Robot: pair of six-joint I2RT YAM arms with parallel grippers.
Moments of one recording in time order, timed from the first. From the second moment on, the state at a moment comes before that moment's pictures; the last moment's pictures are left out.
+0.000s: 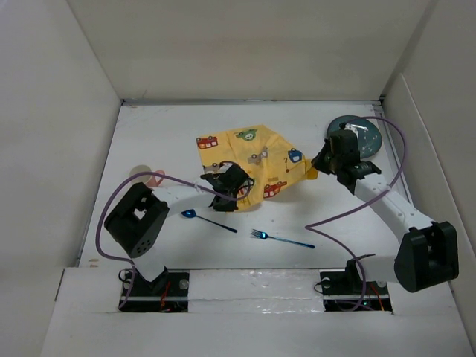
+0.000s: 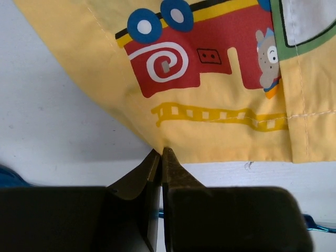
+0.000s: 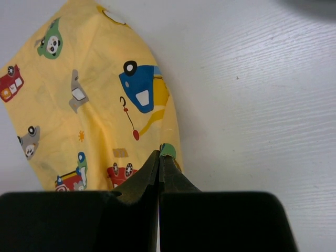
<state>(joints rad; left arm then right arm) -0.79 1.66 0.96 -0.49 -0.25 -0.68 0.27 1.31 0.93 -0.28 0.13 0.62</state>
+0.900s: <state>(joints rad) -0.14 1.75 2.04 -0.55 0.08 -0.61 0.25 1.58 1.82 -0.39 0.20 0.49</state>
